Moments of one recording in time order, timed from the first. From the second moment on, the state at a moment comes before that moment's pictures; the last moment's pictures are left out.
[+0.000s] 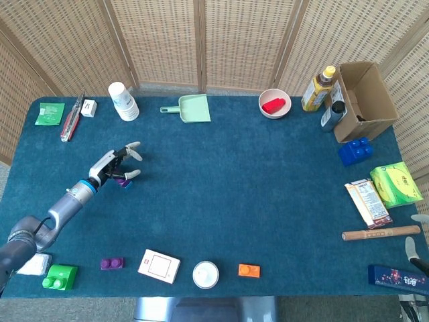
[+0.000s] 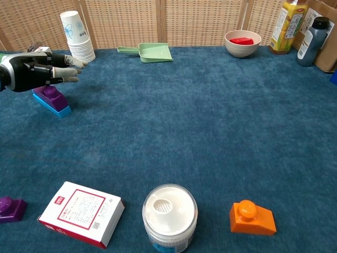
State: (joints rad) left arm -0.82 -1.62 0.10 -0.64 1.61 0.84 -1.87; right arm -0.09 -0.99 0.12 -1.81 -1.47 1.69 0.01
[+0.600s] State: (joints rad) left arm -0.82 -1.65 0.11 -0.59 1.61 0.84 -1.88; right arm -0.10 -0.98 0.12 -1.83 -1.47 1.70 0.02
